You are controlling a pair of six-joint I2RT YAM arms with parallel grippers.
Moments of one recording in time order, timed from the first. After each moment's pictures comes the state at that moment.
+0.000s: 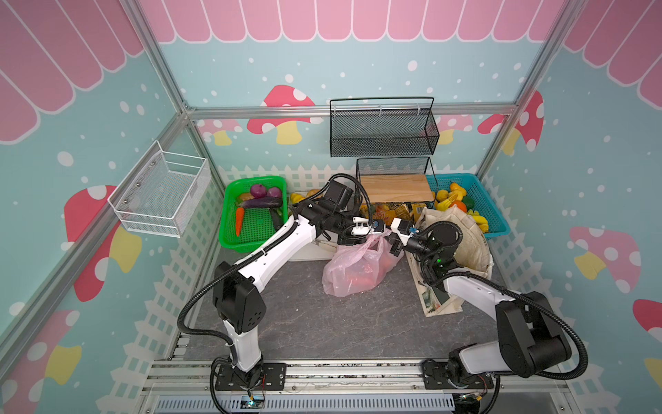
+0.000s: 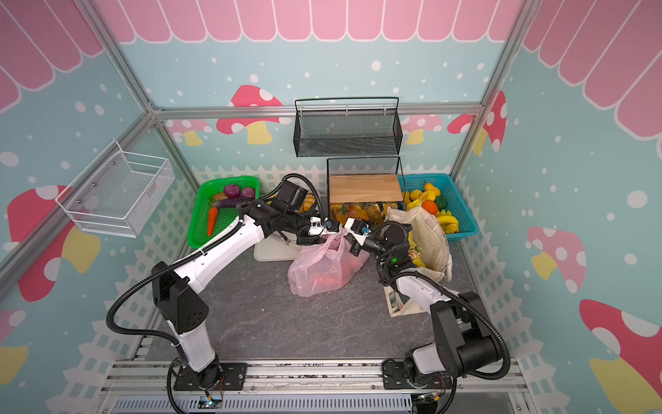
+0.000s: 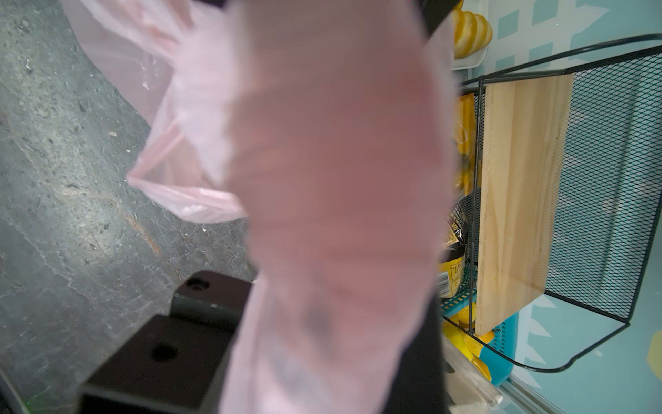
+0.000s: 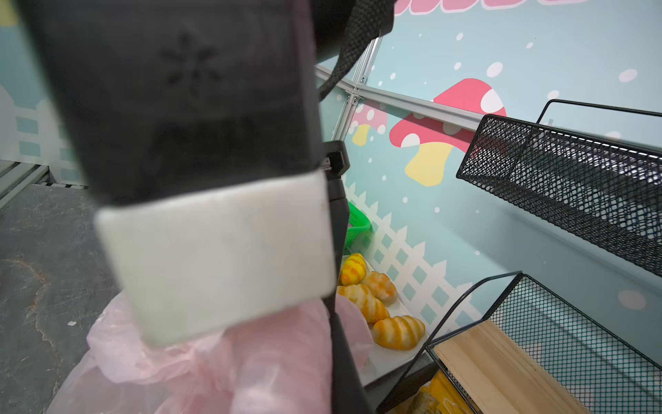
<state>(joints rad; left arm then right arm) -0.61 1.86 1.85 -0.86 0.45 1.09 0.31 1.42 0.73 0.82 -0.80 -0.28</state>
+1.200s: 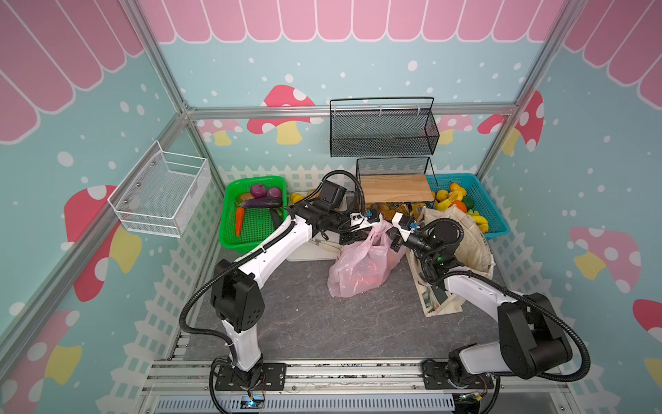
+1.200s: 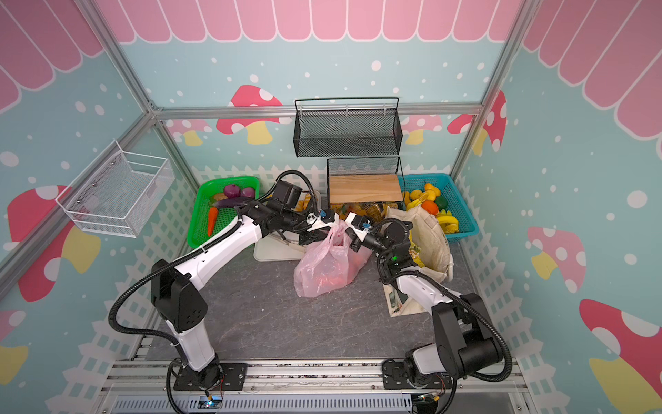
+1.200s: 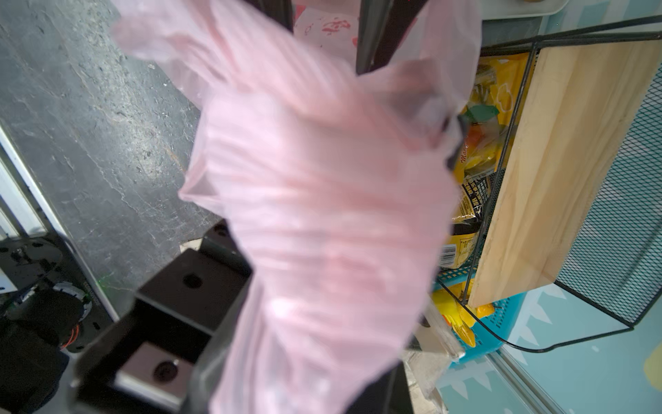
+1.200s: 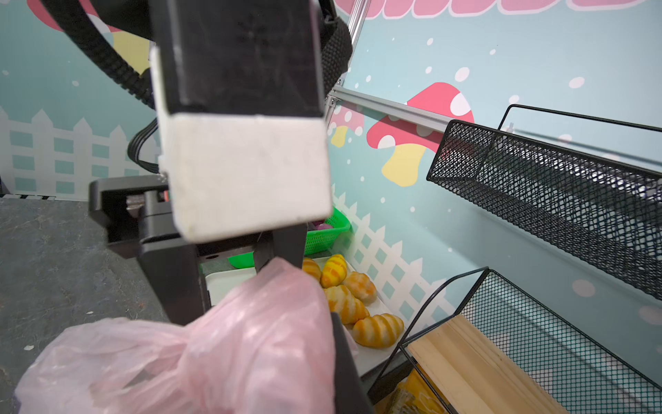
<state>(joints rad) -0.57 1.83 1.73 -0.69 0.63 0.86 0.31 1.41 0.75 0.82 -0.72 -0.28</state>
